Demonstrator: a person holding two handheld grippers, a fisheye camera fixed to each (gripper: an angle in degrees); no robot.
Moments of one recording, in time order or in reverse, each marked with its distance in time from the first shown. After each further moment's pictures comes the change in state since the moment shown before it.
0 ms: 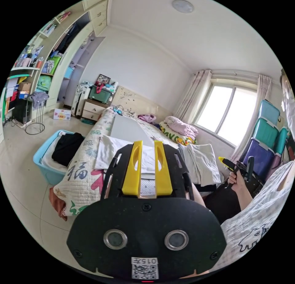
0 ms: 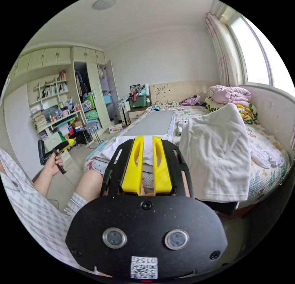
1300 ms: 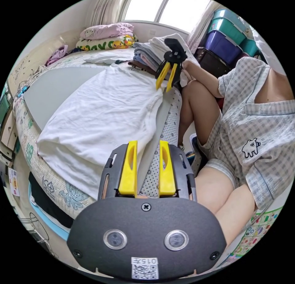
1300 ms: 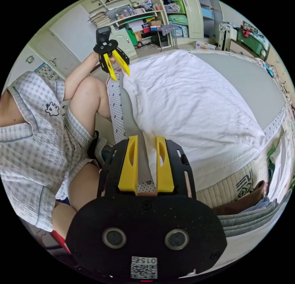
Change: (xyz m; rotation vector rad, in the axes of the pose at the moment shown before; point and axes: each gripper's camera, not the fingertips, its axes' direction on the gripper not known) left arm -0.073 0.002 0.373 -0.985 0.466 0.710; right arm 0.059 -0.092 0.426 -0.880 -0.659 -0.684
